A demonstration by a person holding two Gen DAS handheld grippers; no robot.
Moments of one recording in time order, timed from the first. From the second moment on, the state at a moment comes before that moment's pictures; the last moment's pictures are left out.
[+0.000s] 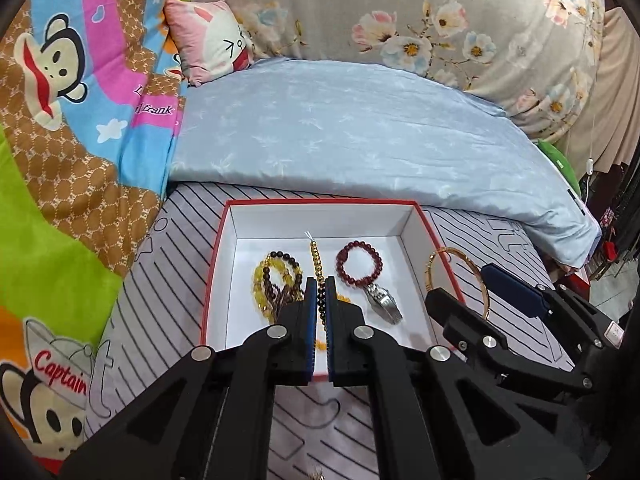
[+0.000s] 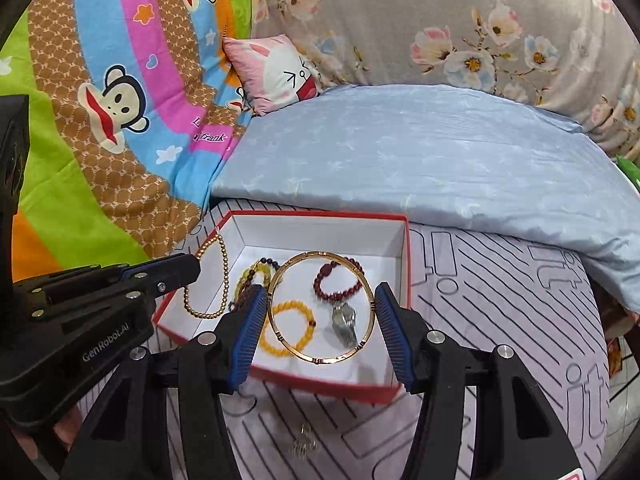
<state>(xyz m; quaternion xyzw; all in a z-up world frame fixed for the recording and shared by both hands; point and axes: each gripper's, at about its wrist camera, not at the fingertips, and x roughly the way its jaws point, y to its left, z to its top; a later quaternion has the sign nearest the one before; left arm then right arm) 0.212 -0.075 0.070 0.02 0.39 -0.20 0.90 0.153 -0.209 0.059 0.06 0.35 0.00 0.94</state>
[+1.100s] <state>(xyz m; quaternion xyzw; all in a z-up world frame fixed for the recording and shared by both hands) 0.288 -0.084 0.008 0.04 0.44 -0.16 0.88 0.231 -0.211 0.003 0.06 0.40 -0.01 0.92</state>
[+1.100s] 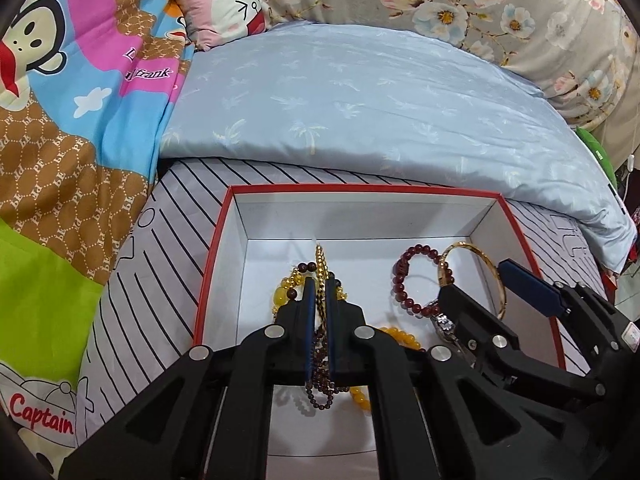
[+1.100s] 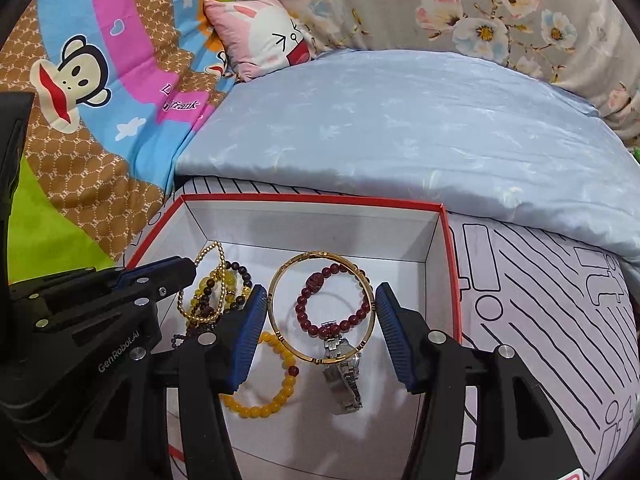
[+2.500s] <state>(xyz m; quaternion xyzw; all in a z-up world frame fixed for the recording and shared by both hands) 0.118 -0.047 0.004 0.05 0.46 -0.16 0.87 0.047 -0.200 0.015 0.06 0.39 -0.04 0.92</state>
